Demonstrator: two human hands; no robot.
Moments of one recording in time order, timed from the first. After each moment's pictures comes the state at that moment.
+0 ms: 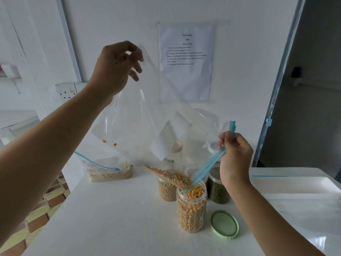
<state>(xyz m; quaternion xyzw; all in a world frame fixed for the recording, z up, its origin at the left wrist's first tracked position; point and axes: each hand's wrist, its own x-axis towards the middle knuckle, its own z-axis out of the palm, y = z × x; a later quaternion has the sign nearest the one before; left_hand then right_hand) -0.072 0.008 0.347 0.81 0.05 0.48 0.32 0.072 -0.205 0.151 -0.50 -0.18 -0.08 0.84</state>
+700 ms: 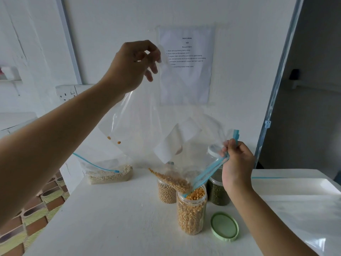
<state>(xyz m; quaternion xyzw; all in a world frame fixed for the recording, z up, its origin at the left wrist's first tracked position) -0.061 -0.017 0.361 0.84 0.02 0.45 0.30 0.076 -0.212 0.139 -0.48 -0.15 -0.06 0.86</state>
